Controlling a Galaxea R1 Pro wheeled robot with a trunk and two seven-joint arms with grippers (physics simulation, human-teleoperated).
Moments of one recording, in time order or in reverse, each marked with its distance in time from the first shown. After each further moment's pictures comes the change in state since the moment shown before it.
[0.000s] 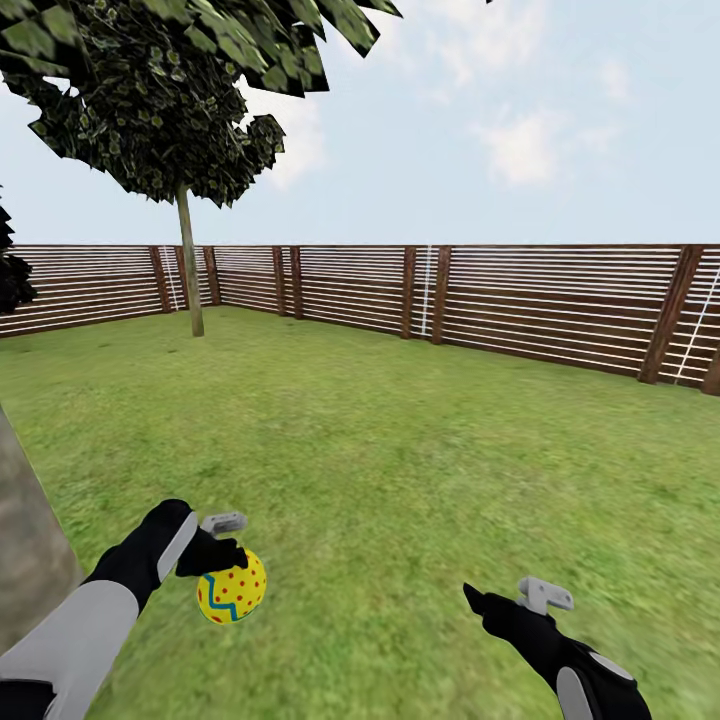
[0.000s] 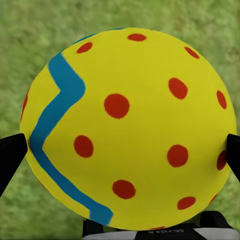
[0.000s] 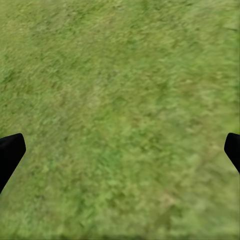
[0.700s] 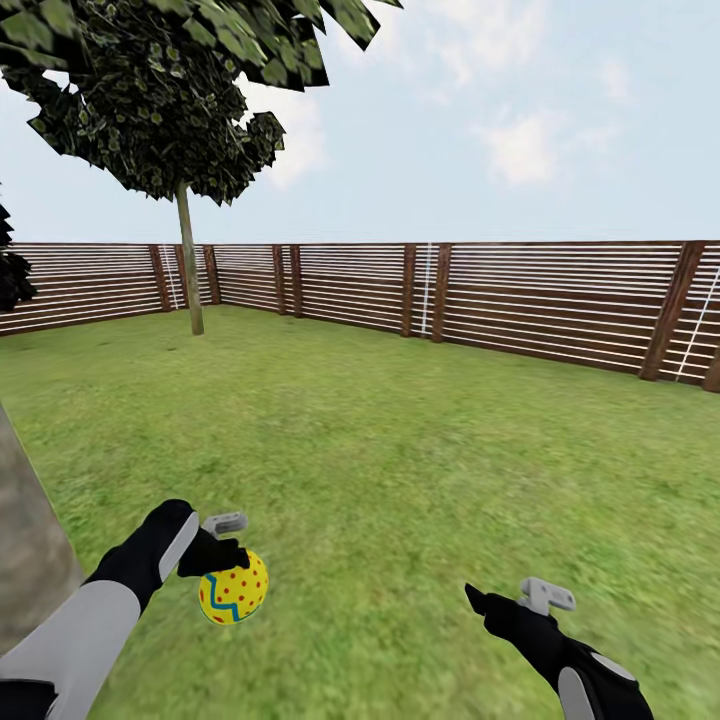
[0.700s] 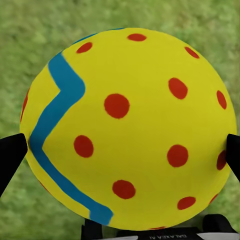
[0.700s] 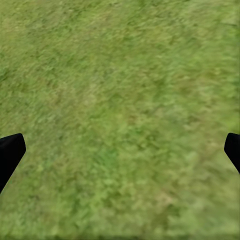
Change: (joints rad) left arm 0.001 -0.004 0.000 -0.001 0.001 0.000 0.000; right arm 0.000 -0.002 -0.006 0.002 0.000 -0.002 0.000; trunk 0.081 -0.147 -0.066
